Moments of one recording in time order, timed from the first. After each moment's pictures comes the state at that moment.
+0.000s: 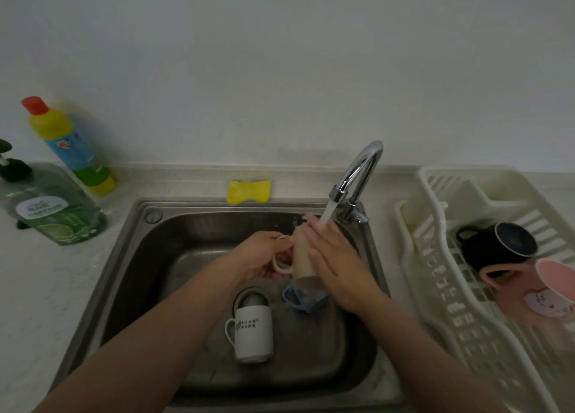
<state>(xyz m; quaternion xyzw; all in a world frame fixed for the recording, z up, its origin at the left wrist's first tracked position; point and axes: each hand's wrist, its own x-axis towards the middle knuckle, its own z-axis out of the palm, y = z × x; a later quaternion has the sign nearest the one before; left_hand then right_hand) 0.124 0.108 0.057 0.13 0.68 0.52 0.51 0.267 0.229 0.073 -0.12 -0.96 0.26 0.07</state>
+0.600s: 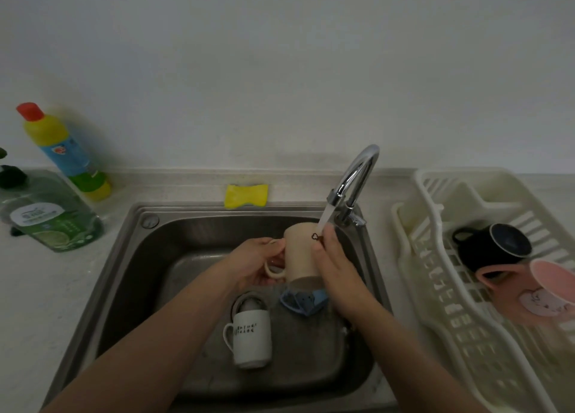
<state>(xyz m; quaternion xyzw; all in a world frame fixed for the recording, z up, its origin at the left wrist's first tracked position) 0.122 0.098 0.056 0.08 0.65 0.54 0.52 0.273 0.206 0.089 -0.28 -0.80 0.53 0.03</state>
